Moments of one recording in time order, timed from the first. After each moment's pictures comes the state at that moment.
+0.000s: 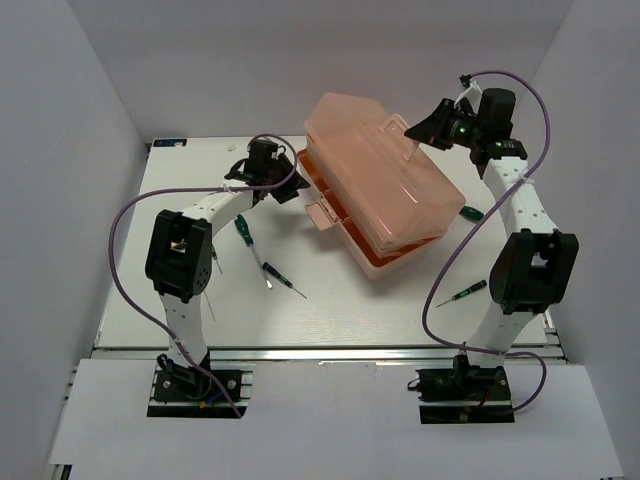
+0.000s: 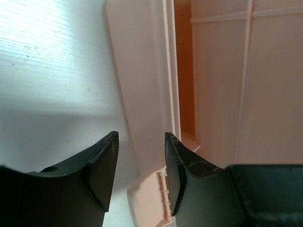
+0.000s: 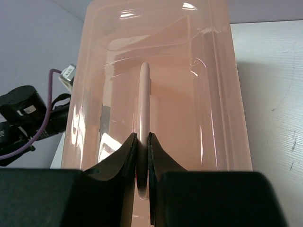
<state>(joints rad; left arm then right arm) -0.36 1.98 1.51 -0.22 0.14 -0.89 0.02 1.79 1.68 -0.22 -0.74 0.47</state>
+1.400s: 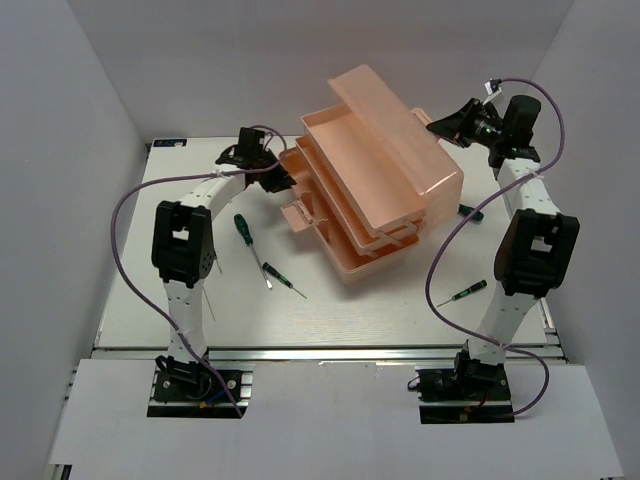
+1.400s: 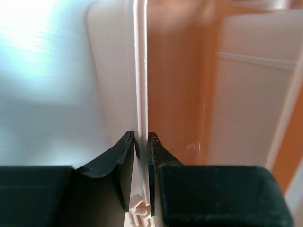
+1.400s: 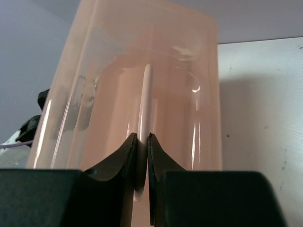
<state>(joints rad) -0.28 2.15 1.76 -0.39 0.22 -0.84 -0.14 1.93 1.67 0.07 -0.94 0.68</state>
